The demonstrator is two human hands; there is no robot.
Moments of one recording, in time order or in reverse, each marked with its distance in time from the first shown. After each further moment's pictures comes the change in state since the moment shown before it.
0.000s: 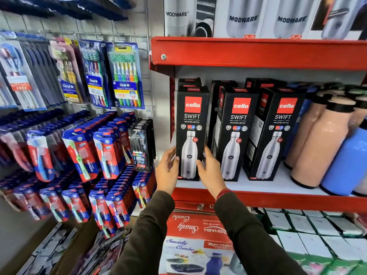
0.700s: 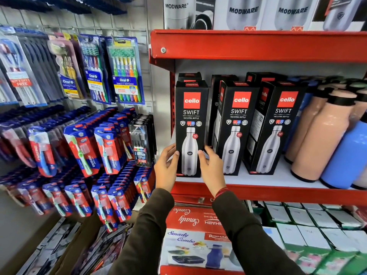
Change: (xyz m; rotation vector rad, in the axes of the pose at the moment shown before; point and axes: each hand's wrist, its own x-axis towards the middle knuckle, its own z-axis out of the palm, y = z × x) left_hand -0.013 0.009 -0.006 -0.052 0.041 -0.077; right_hand -0.019 -0.014 0.000 0.135 0.108 0.074
